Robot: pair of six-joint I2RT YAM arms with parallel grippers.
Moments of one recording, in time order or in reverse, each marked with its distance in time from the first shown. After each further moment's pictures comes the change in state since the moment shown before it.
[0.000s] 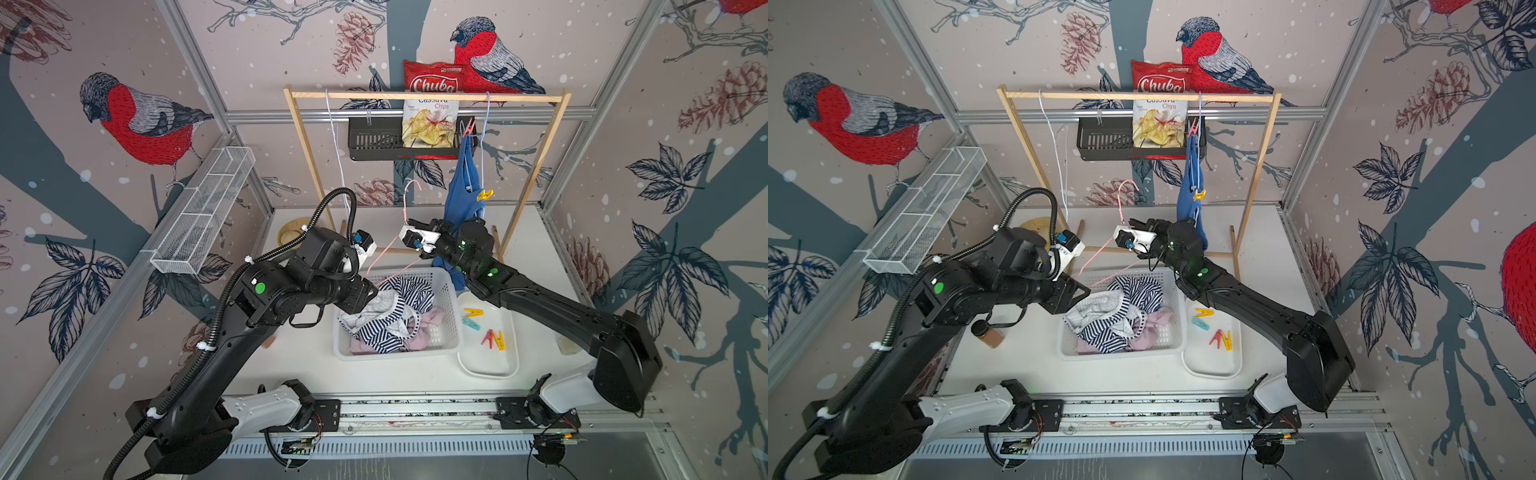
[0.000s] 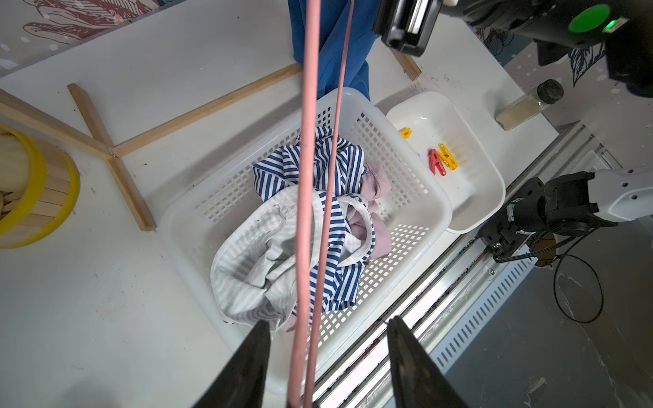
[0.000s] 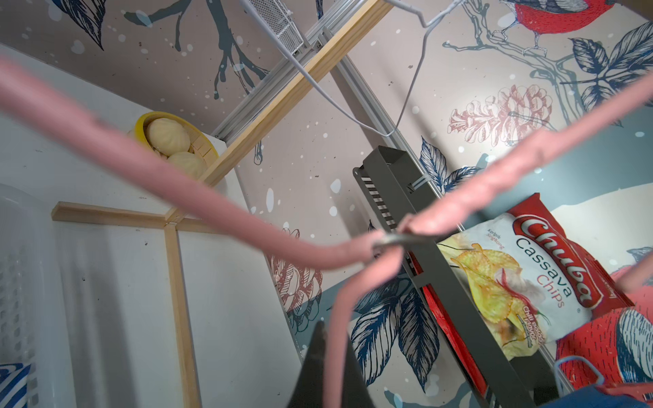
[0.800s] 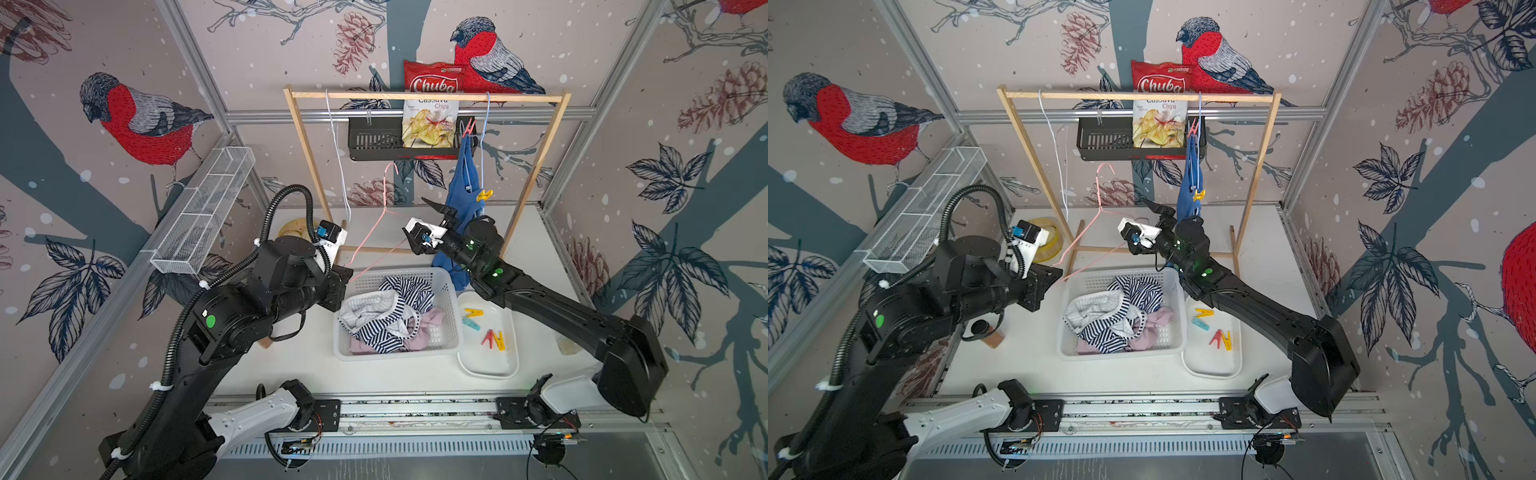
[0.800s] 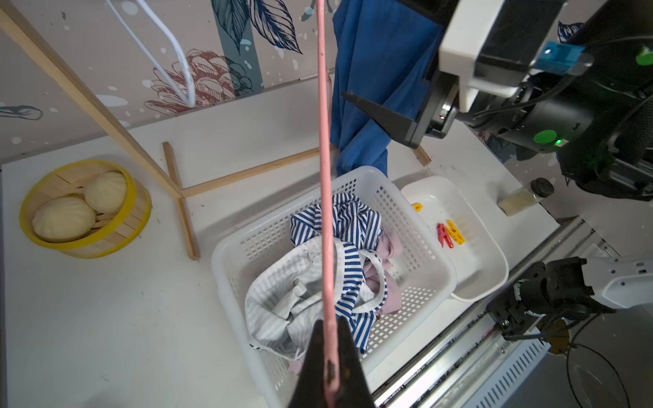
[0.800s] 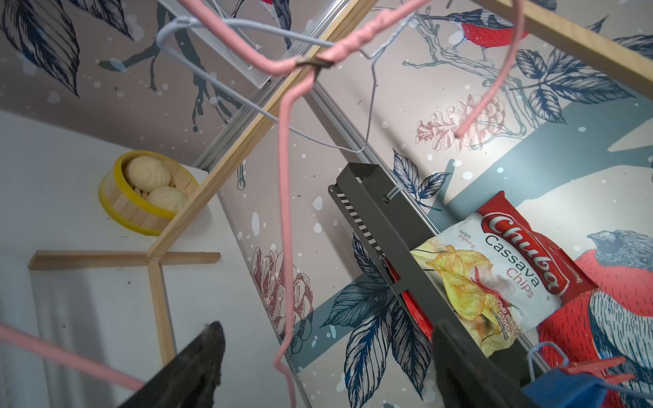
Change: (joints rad) left arm -0.001 -0.137 0.026 0.102 -0.182 -0.077; right arm -0.017 -0.049 -0.008 0.077 -0.013 0.122
